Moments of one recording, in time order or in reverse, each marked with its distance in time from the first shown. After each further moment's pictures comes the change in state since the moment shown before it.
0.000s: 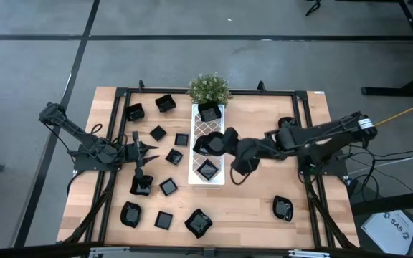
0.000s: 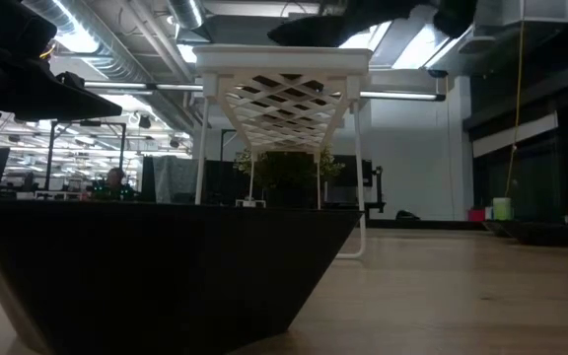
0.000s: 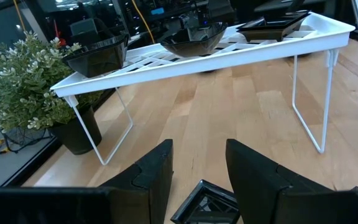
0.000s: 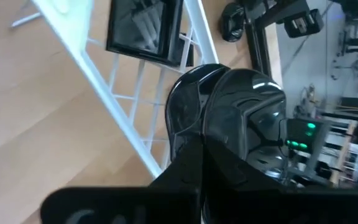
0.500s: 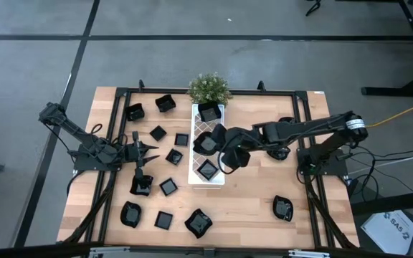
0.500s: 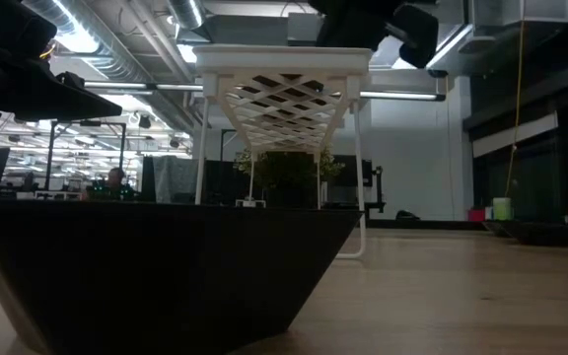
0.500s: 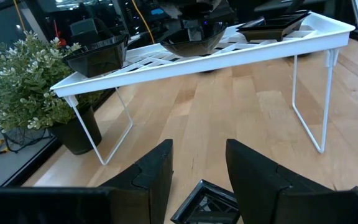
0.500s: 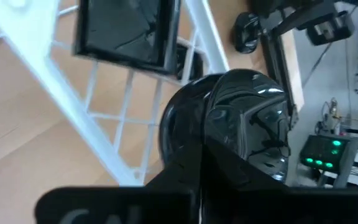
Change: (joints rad) left arm 0.000 0.000 0.000 0.000 0.000 0.000; right arm -0.115 0.094 0.000 0.105 -0.175 -0.050
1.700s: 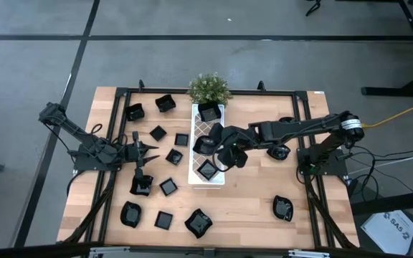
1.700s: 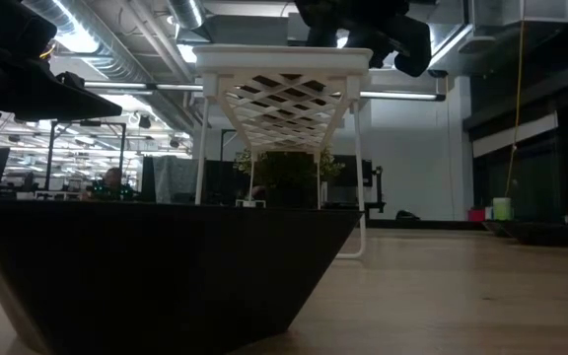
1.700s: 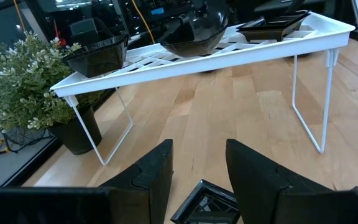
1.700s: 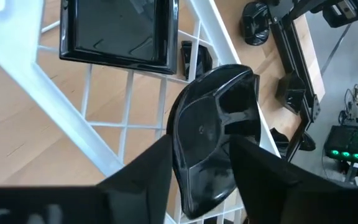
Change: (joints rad) left arm 0.000 0.000 0.000 0.000 0.000 0.000; right arm -0.026 0.031 0.000 0.007 -0.041 0.087
